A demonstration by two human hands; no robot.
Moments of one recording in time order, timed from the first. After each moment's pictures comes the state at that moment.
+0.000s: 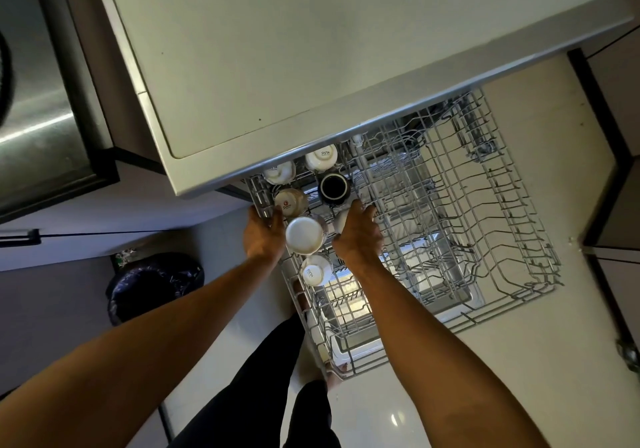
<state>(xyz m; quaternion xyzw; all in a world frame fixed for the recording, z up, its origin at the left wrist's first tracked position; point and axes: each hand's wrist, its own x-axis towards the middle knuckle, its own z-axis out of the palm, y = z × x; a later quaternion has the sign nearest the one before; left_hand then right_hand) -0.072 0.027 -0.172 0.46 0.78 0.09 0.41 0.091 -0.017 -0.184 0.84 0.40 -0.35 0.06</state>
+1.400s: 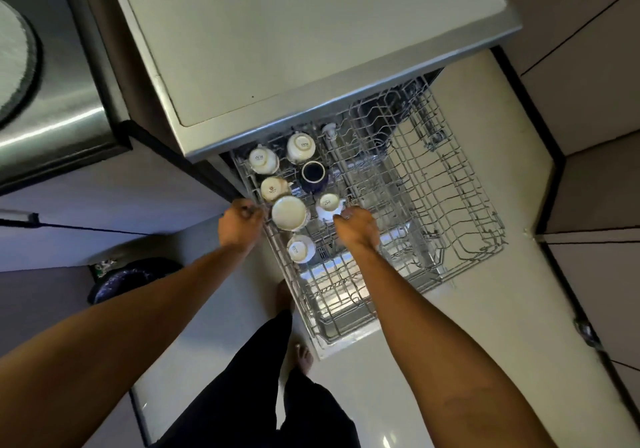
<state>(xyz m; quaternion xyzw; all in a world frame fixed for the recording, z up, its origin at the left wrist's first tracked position) -0.114 0.001 -0.140 0.55 0.73 0.07 0.40 0.100 -0.076 -0.135 0.88 0.24 -0.38 -0.16</state>
